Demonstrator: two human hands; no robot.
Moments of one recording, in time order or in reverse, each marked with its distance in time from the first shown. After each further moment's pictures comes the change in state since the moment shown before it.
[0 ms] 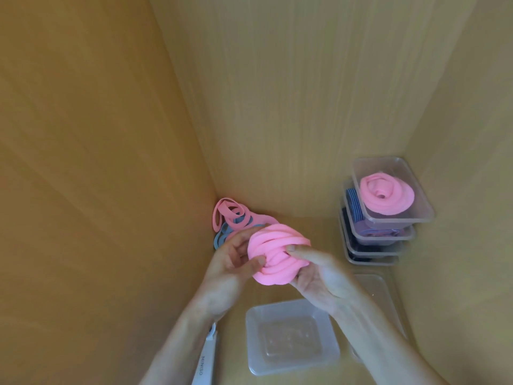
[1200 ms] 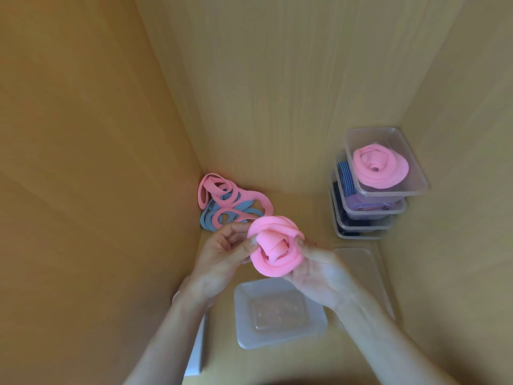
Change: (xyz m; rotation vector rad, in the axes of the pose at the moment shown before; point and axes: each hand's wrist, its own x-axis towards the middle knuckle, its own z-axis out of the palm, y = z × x) left_hand -0.003 -0.027 0.001 0.038 0.089 -0.138; right_hand -0.014 0.017 -0.043 -0.055 0.027 0.074
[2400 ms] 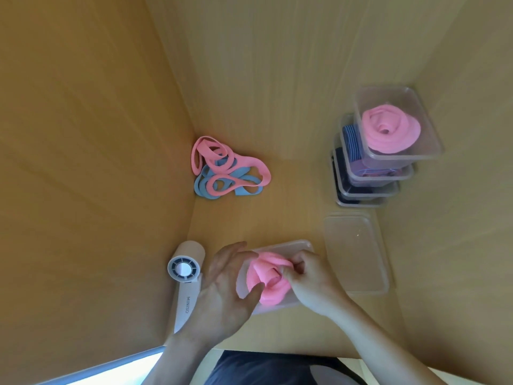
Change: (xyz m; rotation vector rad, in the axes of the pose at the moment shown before) left_hand -0.068 -0.086 -0.010 0.910 0.006 0.215; right_hand -0.018 0.078 -0.034 -1.232 0.538 0.061
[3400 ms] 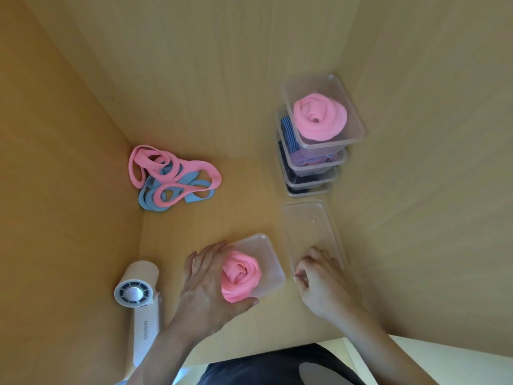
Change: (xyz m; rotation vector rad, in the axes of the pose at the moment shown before) left_hand 0.028 0.002 0.036 0.237 -0.148 0.136; right_hand -0.022 0.083 -0.043 -0.556 0.200 -0.158
